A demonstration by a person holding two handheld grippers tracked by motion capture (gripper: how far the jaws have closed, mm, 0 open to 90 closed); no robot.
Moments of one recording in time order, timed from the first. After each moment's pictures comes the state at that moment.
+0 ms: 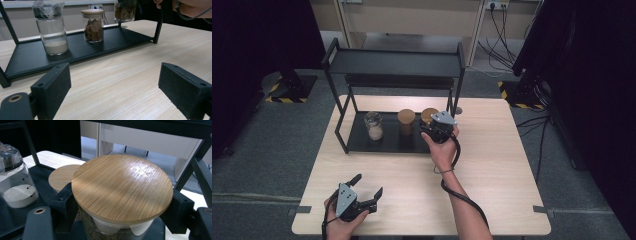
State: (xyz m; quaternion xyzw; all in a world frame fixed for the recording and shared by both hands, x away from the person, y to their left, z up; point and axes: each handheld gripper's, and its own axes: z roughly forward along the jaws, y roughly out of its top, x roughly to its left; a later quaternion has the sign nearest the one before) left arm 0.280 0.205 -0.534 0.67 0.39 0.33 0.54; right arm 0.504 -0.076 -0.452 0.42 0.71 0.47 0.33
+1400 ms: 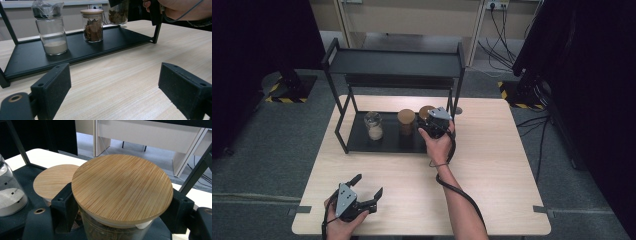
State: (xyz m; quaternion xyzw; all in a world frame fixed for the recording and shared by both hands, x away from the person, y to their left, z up) left arm 0.280 0.205 -0.534 0.67 0.39 0.33 0.54; right arm 0.527 -0.065 -0.461 0.44 0.71 0.46 0.33
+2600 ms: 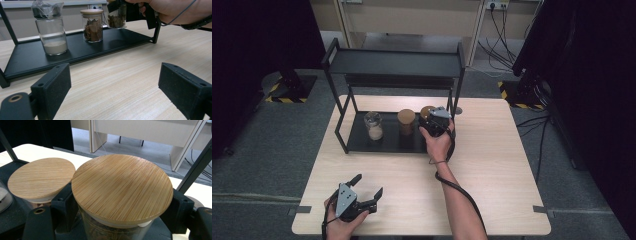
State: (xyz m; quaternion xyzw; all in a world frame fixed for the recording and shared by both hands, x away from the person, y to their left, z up) left arm 0.280 0.205 -0.534 0.67 0.39 0.32 0.54; right arm 0.542 -0.066 -0.473 0.46 0.70 0.44 0.32
